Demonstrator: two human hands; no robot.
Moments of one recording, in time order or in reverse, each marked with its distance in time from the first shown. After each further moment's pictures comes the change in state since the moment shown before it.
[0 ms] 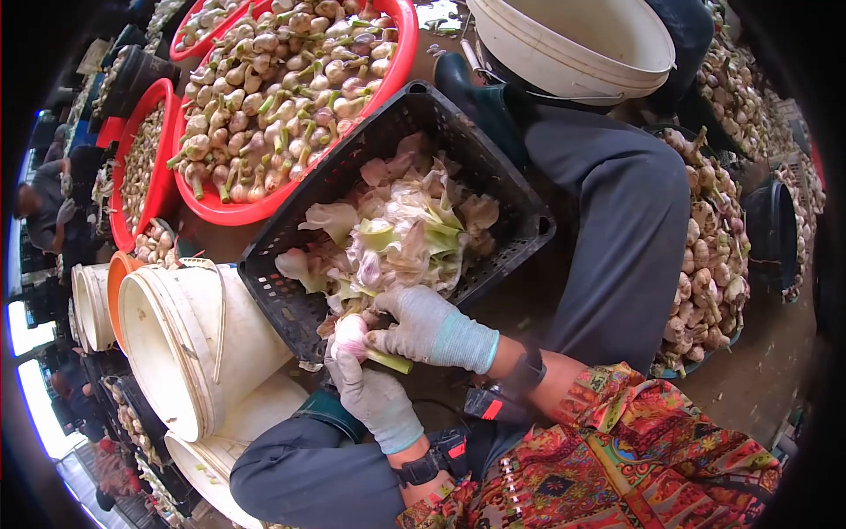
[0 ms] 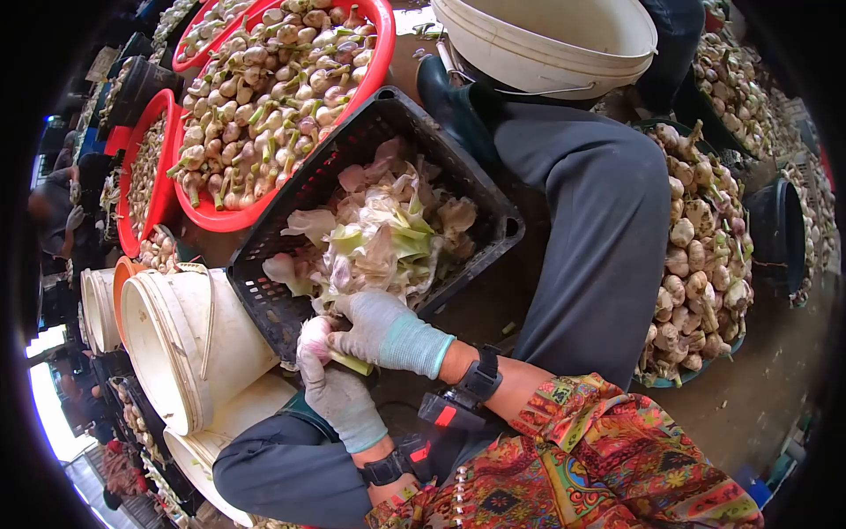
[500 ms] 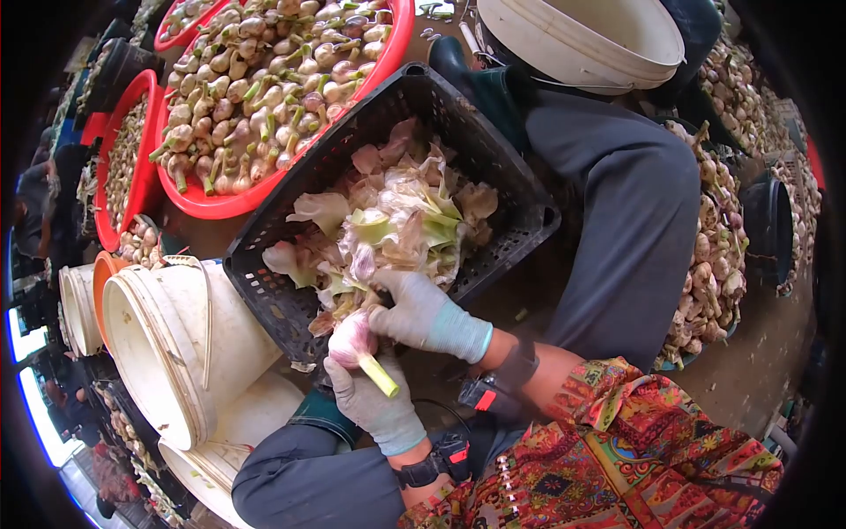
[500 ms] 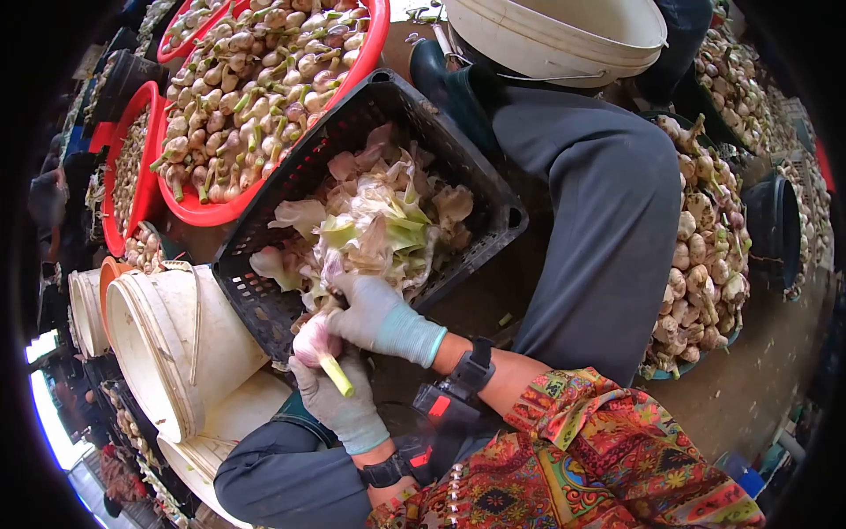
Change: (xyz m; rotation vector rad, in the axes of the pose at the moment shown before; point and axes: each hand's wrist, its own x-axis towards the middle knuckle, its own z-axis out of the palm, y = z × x) left_hand 0.001 -0.006 -0.004 -0.447 -0.023 -0.198; right_hand 0.015 0.015 0.014 0.183 0.204 0.079
